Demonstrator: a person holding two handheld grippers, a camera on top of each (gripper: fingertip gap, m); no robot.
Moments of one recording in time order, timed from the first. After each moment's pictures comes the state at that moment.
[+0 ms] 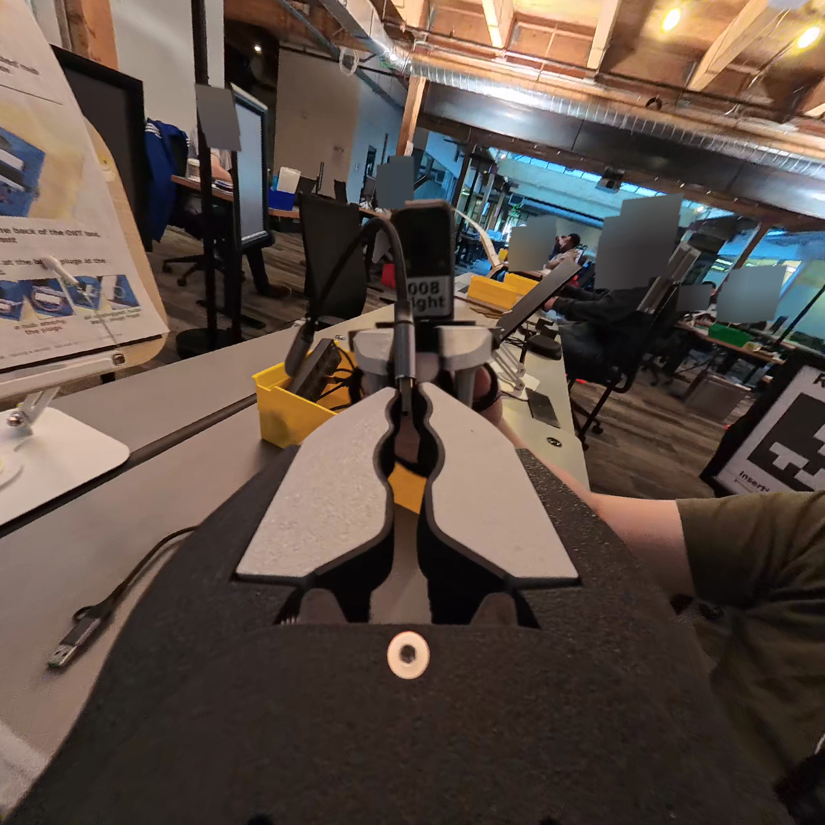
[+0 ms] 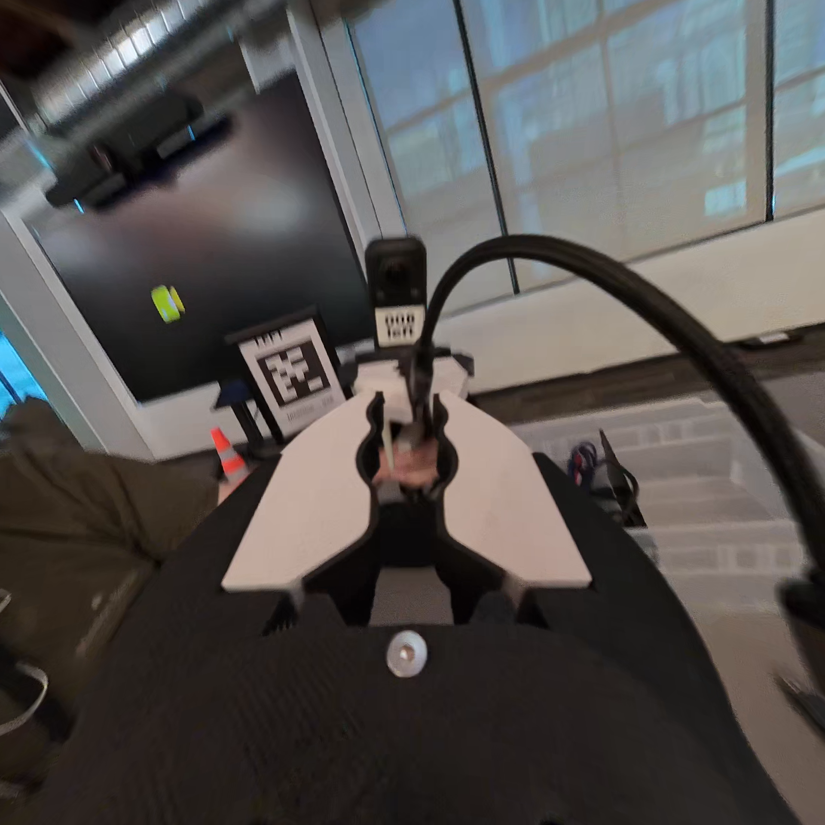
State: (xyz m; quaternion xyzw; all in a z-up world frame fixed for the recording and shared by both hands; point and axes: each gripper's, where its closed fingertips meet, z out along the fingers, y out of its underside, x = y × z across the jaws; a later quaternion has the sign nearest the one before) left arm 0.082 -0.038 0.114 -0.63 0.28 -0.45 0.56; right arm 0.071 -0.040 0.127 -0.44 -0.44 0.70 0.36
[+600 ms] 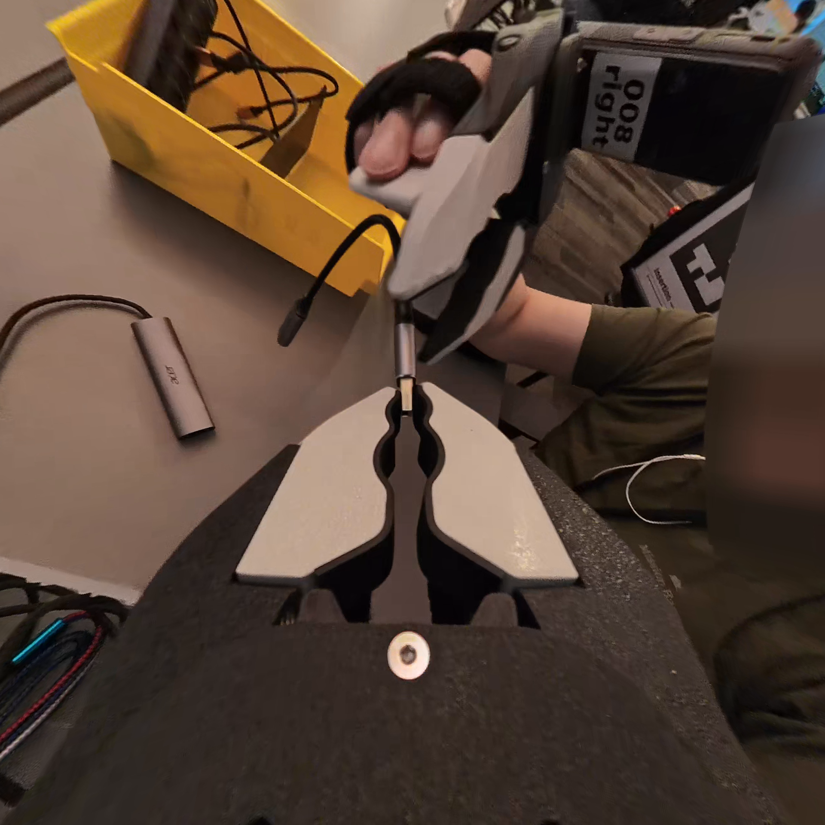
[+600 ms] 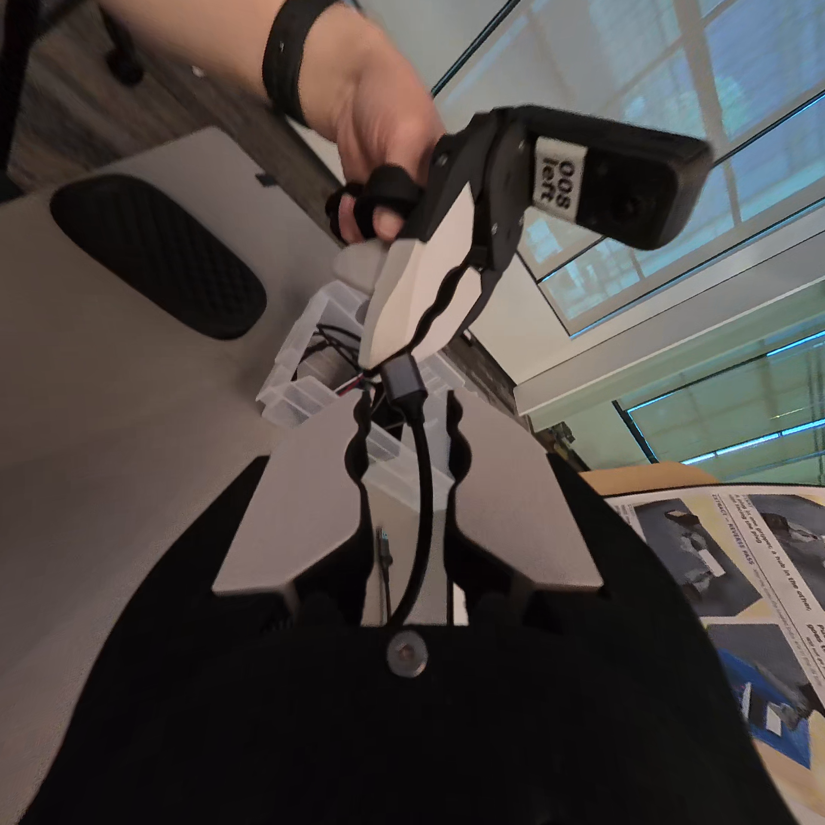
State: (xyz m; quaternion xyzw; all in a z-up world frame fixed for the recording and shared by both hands) left arm 0.080 -0.089 0.067 -0.78 0.40 -0.42 0.24; right arm 0.080 -0.076 0.085 -0.28 -0.72 0.21 0.60
